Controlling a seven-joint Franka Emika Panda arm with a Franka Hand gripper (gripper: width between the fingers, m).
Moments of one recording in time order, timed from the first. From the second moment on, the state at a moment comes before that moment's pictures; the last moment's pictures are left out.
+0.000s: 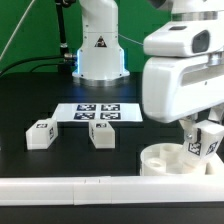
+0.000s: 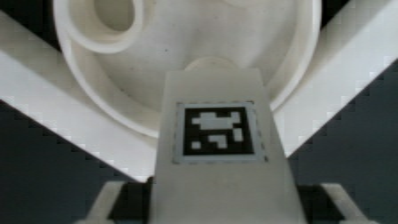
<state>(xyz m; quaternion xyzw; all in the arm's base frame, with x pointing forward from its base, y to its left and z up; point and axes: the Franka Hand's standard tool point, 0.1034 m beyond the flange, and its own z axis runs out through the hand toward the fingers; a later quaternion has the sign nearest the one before) 0.648 0.117 0.077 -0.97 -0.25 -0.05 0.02</state>
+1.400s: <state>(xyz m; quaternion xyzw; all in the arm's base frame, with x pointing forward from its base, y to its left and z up) 0.642 0.092 0.076 -0.85 0.51 0.00 0.10</state>
